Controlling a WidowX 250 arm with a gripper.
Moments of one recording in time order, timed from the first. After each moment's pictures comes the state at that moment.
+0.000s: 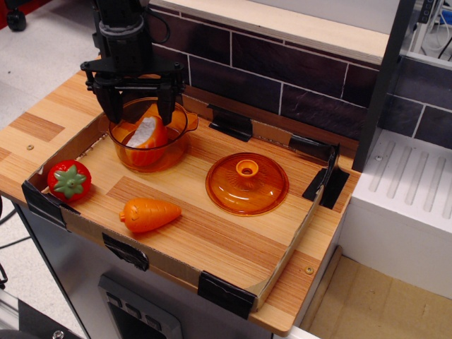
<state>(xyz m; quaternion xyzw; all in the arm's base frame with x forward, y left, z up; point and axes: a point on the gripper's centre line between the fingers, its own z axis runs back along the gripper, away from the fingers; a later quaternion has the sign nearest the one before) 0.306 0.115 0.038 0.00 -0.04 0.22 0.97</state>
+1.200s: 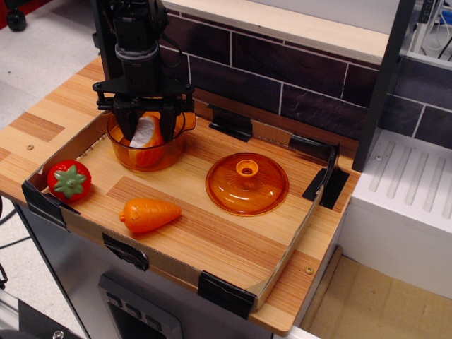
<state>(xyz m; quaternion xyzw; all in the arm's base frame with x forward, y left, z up) 0.306 0.107 0.019 0.02 -0.04 0.24 0.97</state>
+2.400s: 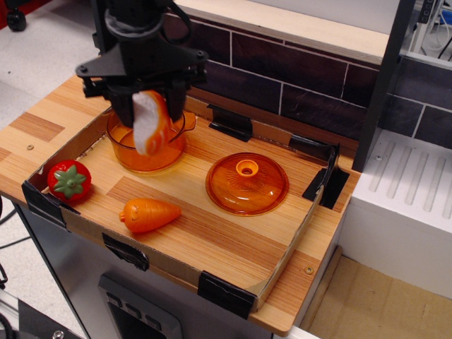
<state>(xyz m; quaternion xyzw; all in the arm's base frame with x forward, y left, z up) 0.261 0.056 0.093 0.04 -0.12 0.36 0.92</state>
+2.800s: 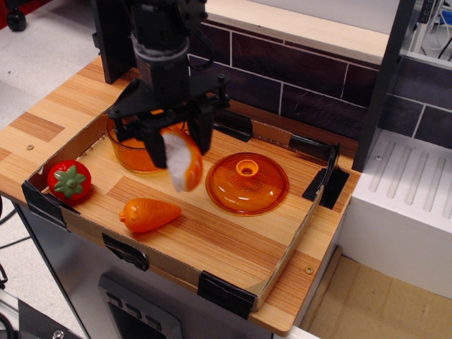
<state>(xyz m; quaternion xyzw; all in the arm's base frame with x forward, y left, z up) 0.254 0.032 0.067 -0.02 -0.03 0.48 0.88</state>
